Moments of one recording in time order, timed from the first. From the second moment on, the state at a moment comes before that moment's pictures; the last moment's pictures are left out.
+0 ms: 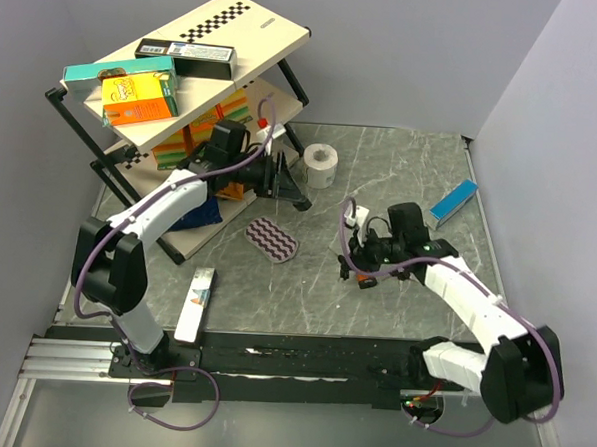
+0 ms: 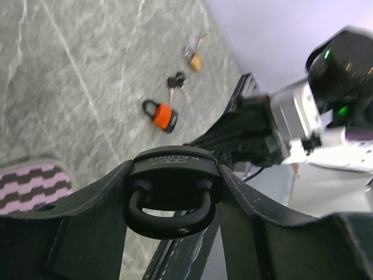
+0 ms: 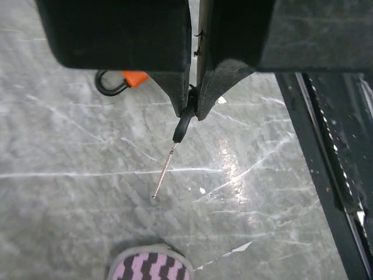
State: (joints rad) left arm -0.42 1.67 1.39 -0.27 0.87 -0.48; right arm 0.35 1.10 0.72 -0.46 -0.68 -0.48
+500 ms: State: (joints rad) left arm -0.65 1.65 1.38 -0.59 0.70 -0.11; right arm 0.35 1.41 0.81 -0.46 -0.66 -0.18
